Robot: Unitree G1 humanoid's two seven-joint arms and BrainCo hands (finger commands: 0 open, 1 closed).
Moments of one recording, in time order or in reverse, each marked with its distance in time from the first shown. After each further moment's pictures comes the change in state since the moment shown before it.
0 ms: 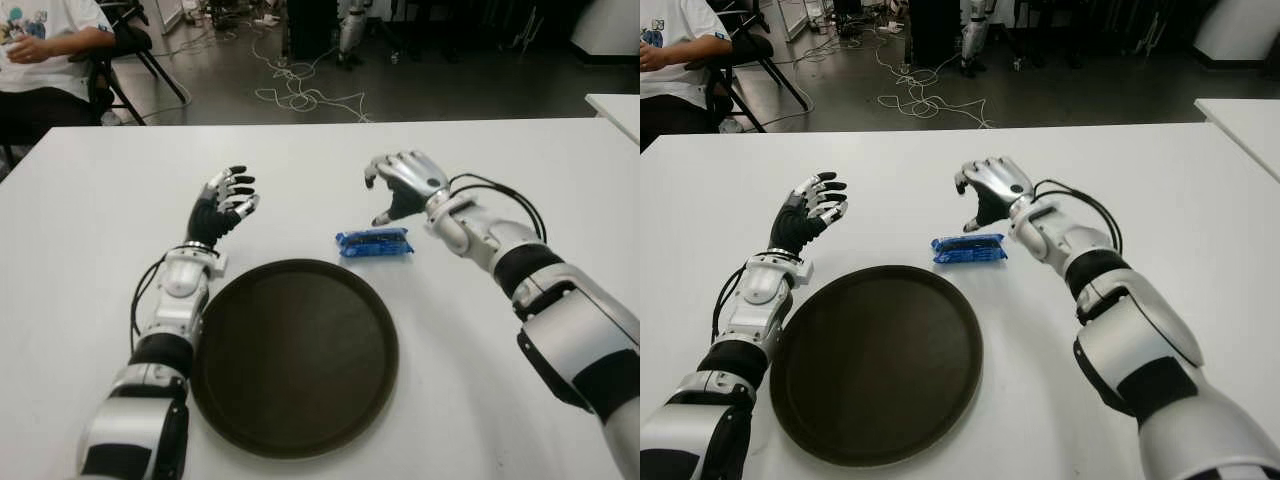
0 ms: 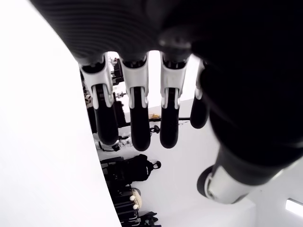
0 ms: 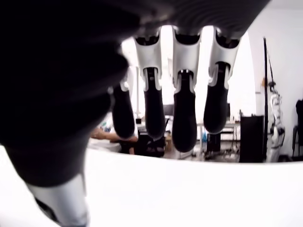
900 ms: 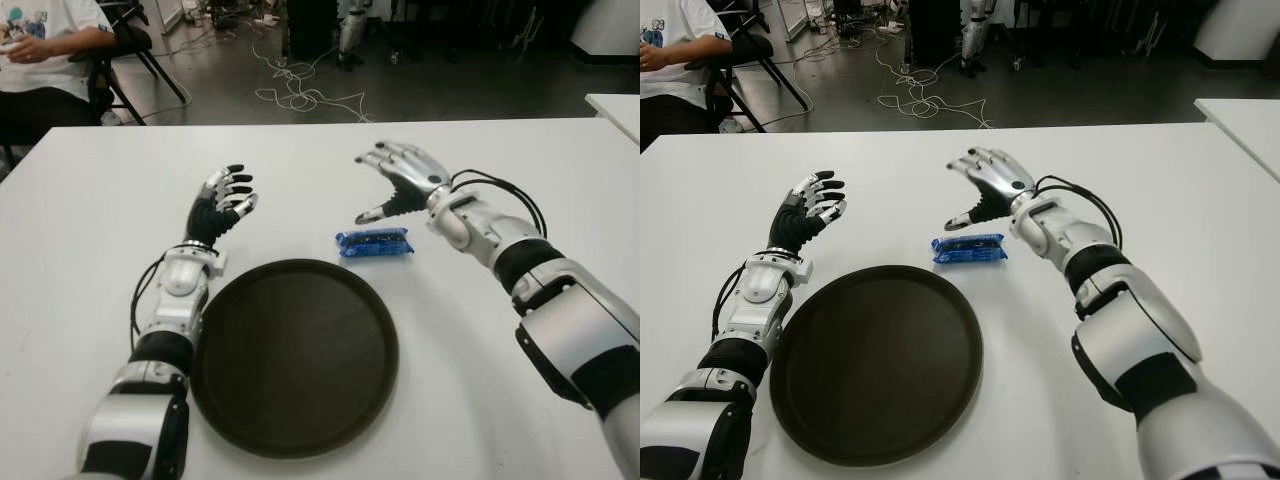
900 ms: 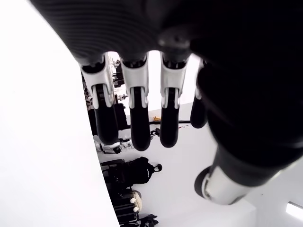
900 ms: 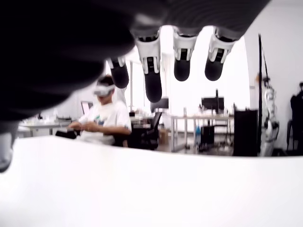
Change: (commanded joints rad) left arm -0.008 0.004 -0.003 0.010 0.022 -0.002 0.017; right arm 0.001 0.023 0.001 0.034 0.005 0.040 0.128
